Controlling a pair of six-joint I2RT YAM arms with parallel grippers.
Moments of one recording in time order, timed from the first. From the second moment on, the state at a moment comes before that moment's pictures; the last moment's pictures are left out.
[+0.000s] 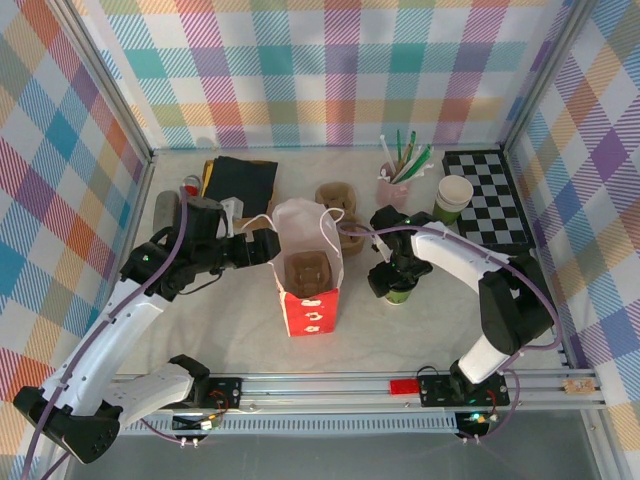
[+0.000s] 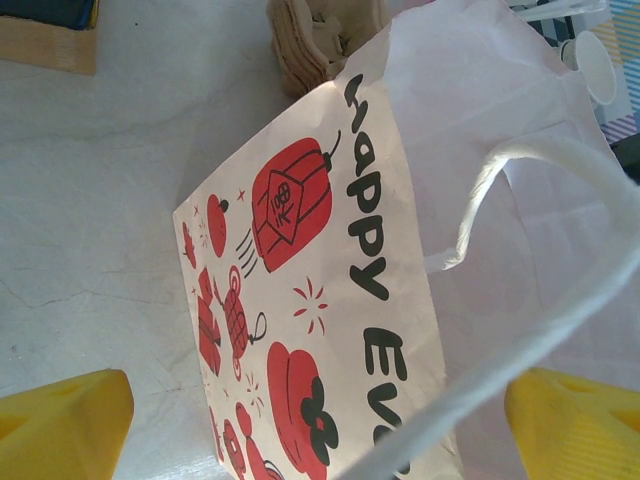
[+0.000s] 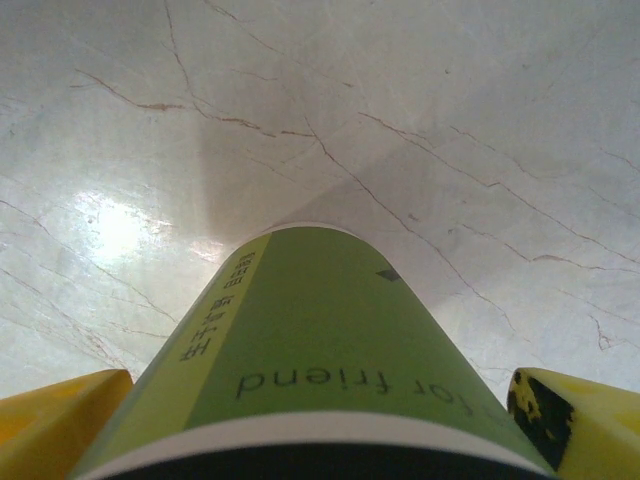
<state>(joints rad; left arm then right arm) -0.48 1.00 1.17 -0.92 0.17 -0.60 0.55 1.61 1.11 -1.02 0.07 0.06</state>
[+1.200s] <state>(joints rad) -0.48 0.99 1.17 -0.92 0.16 -0.60 0.57 1.58 1.11 -1.10 0.08 0.12</state>
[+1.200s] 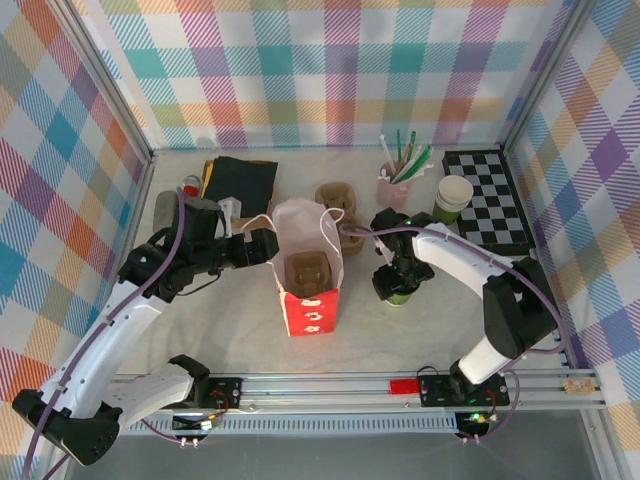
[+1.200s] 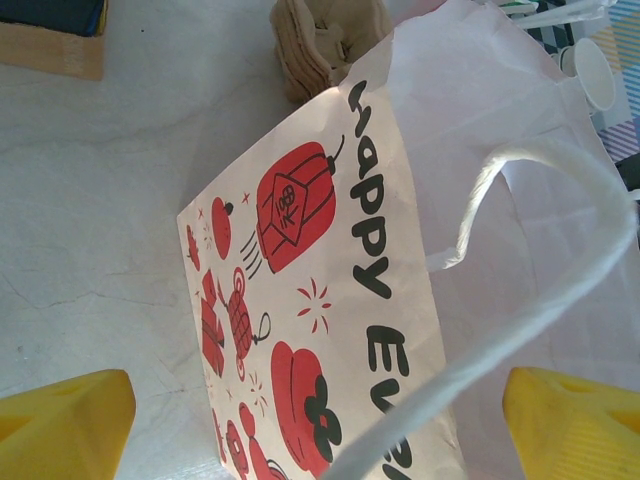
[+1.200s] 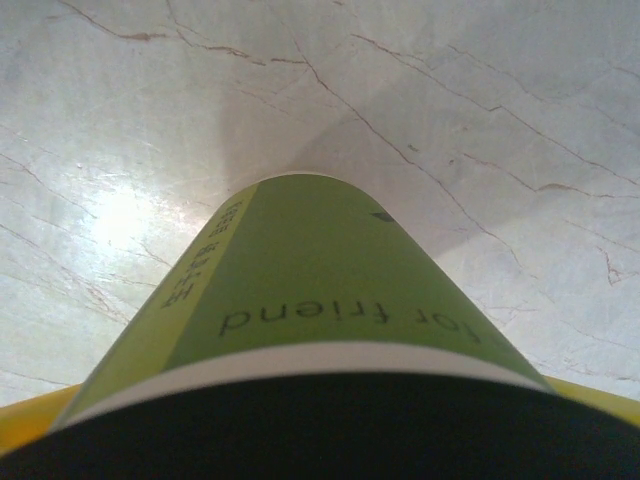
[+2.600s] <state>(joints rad) -0.46 1.69 1.90 -1.18 0.12 0.08 0.58 1.31 1.52 -1.49 0.09 0.14</state>
